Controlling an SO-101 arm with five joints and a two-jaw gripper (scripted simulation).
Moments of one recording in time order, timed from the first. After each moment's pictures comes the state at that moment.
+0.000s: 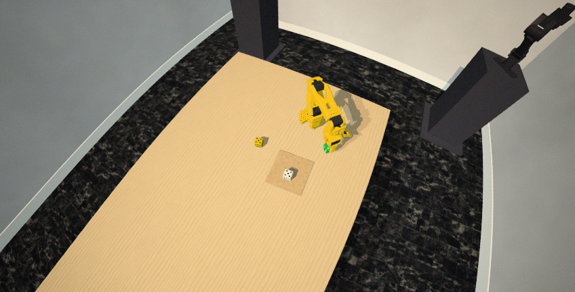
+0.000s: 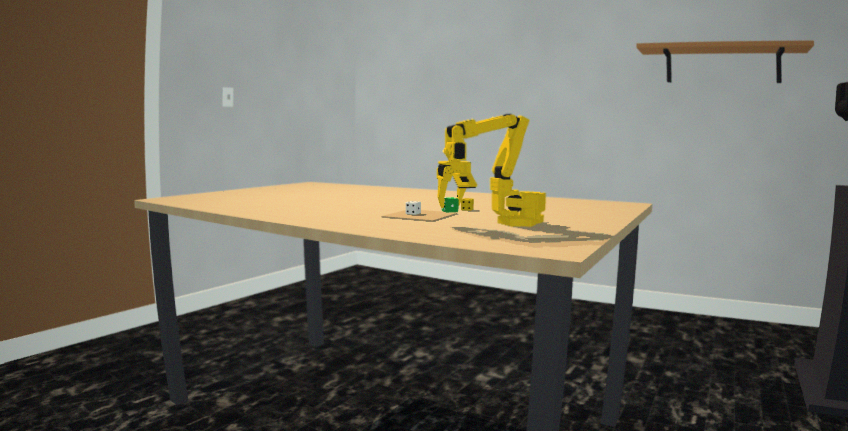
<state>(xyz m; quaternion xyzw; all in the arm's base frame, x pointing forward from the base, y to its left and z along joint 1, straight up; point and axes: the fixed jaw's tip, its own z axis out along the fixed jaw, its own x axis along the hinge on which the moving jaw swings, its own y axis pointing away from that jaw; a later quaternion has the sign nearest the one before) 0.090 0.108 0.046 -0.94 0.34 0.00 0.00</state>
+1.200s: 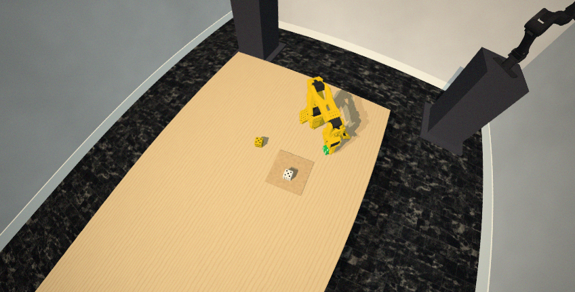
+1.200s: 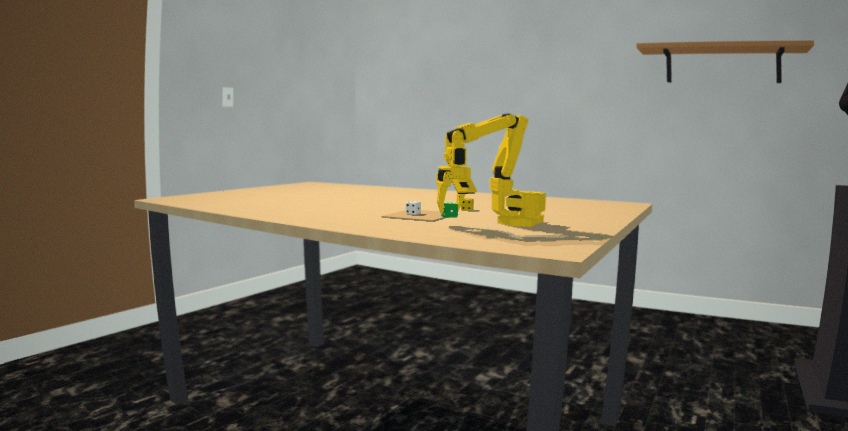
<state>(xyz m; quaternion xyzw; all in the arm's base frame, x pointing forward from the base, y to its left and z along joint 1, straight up) 0.091 0.109 0.035 -0.94 0.34 0.00 0.01</state>
